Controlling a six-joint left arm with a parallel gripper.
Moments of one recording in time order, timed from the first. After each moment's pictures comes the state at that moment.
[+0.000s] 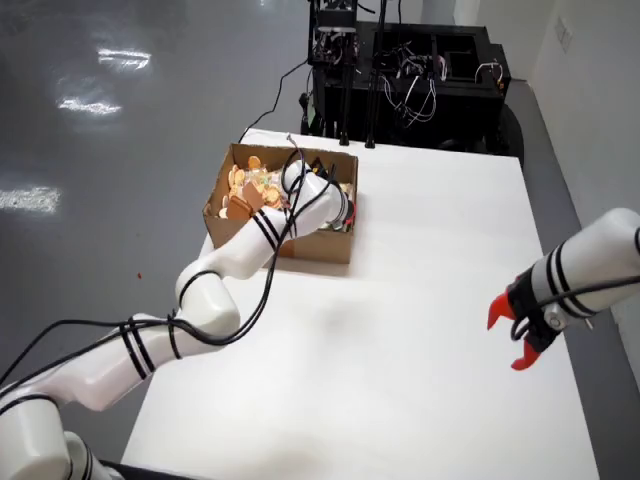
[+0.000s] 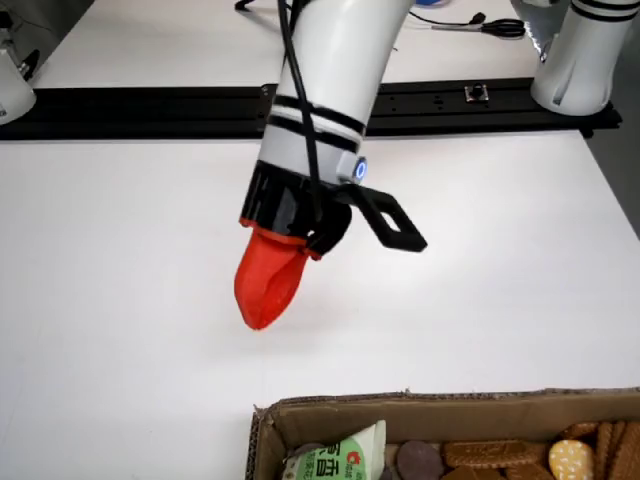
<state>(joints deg) -44.3 86.1 -15.0 13.6 65.2 8.0</state>
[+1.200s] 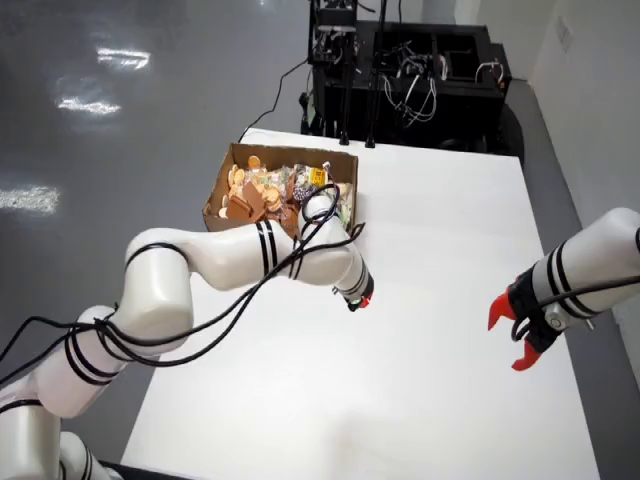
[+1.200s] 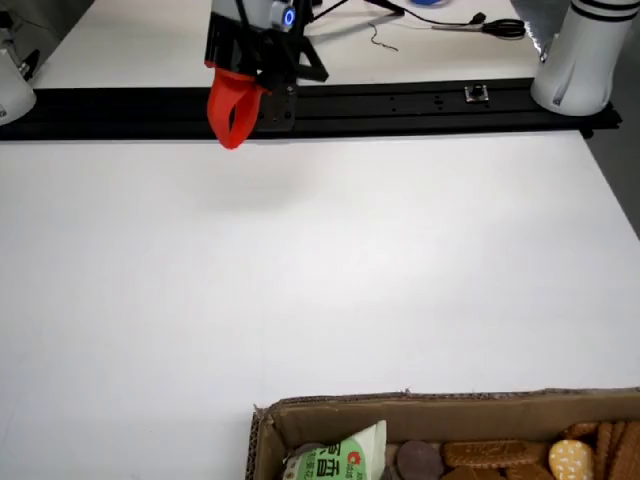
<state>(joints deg) -60.5 54.6 40.0 12.6 57.7 -12.3</state>
